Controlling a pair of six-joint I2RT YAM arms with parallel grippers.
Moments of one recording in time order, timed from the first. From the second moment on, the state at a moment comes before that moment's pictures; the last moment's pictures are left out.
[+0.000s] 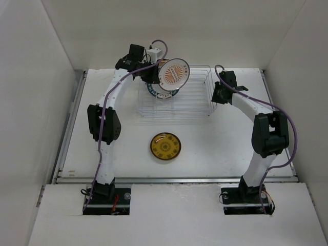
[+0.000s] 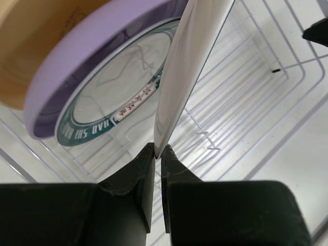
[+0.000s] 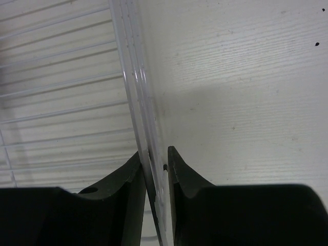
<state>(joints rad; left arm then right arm) -0.30 2.18 2.20 -0.80 0.47 0.08 0.18 1.85 1.40 -0.39 0.10 0.38</state>
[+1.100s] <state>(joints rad) -0.27 1.95 1.95 -1.11 0.74 0.16 0.18 1.80 1.36 -0.35 0.08 0.41</state>
